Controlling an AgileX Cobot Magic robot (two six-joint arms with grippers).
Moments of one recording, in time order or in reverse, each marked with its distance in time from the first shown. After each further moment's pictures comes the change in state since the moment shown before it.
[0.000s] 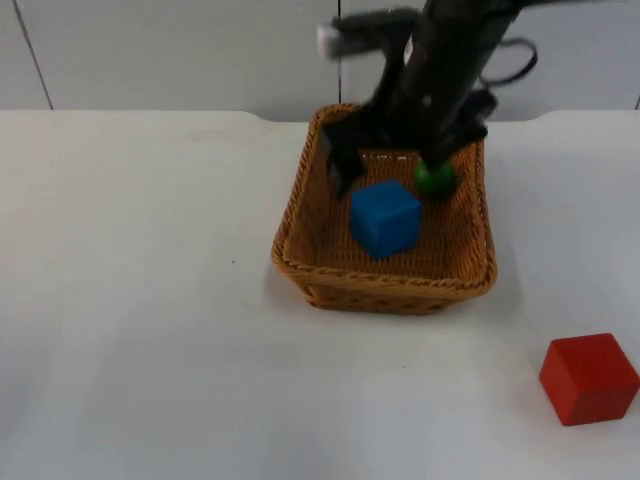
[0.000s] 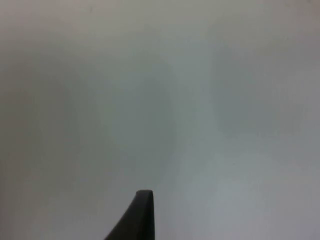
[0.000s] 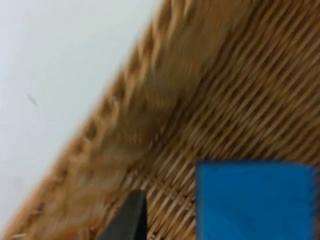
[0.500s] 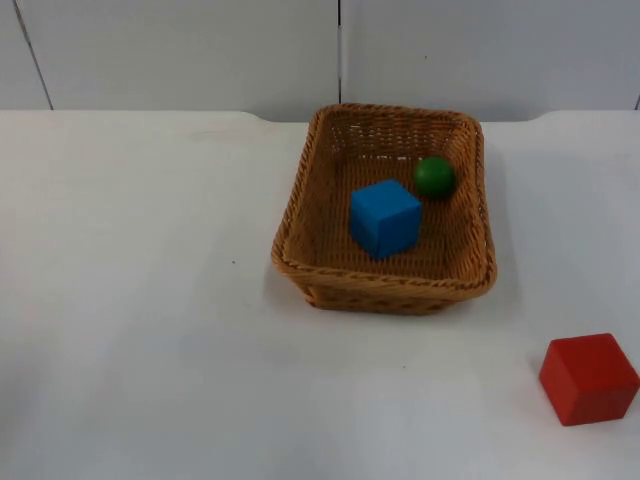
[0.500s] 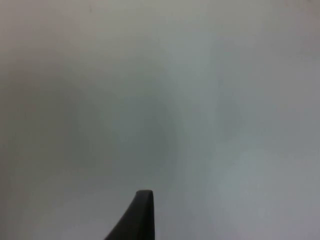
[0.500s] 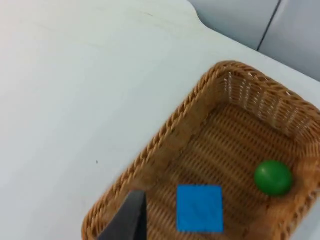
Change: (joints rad) right arm 0.000 -0.417 0.080 0.000 0.076 -0.045; left arm 0.000 0.000 0.000 0.000 0.003 0.000
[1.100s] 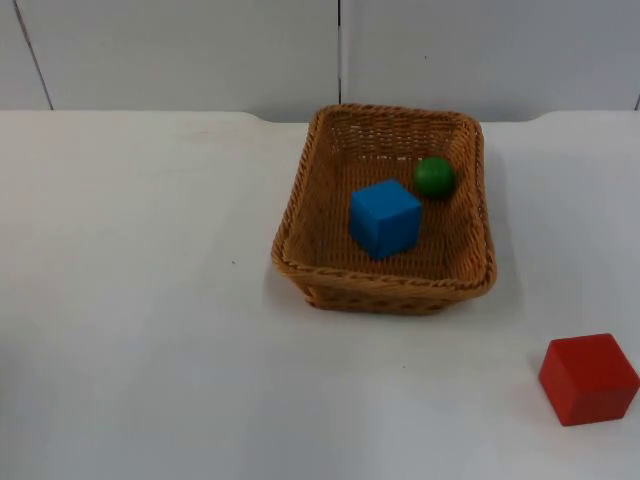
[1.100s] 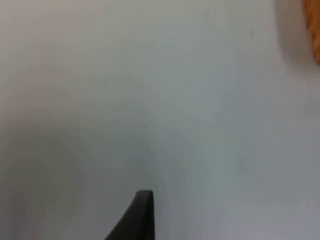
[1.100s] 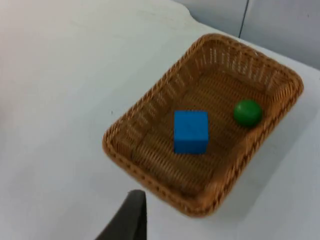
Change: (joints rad) right arm 0.000 -0.717 0.734 0.000 -0.186 0.000; left arm 0.000 -0.282 0.002 0.000 0.015 0.019
